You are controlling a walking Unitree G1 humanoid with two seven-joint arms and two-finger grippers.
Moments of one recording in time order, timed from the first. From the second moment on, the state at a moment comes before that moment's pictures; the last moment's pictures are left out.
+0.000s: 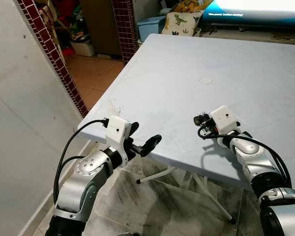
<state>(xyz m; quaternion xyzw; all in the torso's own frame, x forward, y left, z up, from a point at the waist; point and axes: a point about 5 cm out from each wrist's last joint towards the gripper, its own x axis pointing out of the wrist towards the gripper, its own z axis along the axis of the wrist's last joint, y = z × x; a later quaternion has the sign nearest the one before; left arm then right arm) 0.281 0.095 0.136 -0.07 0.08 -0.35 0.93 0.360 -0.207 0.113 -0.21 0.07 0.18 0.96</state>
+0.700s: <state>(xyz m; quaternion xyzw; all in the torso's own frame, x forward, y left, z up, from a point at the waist) 0.282 0.093 0.137 -0.07 0.07 -0.35 0.93 0.369 -0.210 0.152 -0.20 -0.03 0.09 0.97</state>
